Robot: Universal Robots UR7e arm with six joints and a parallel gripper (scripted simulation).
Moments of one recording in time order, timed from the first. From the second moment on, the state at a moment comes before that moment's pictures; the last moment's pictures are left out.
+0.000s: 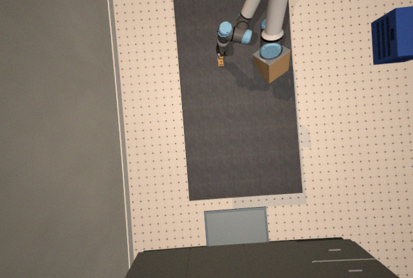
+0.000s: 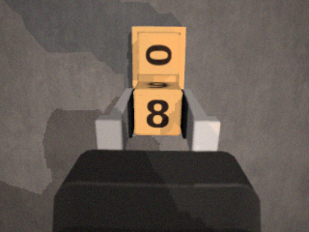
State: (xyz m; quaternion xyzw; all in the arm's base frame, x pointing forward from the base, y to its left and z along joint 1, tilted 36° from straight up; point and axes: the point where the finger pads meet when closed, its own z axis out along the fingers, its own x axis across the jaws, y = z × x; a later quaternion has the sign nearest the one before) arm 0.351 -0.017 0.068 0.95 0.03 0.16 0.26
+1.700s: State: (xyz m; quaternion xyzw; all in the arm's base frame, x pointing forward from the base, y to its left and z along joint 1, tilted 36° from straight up) arm 0.357 -0.026 0.052 0.95 0.03 0.16 0.26
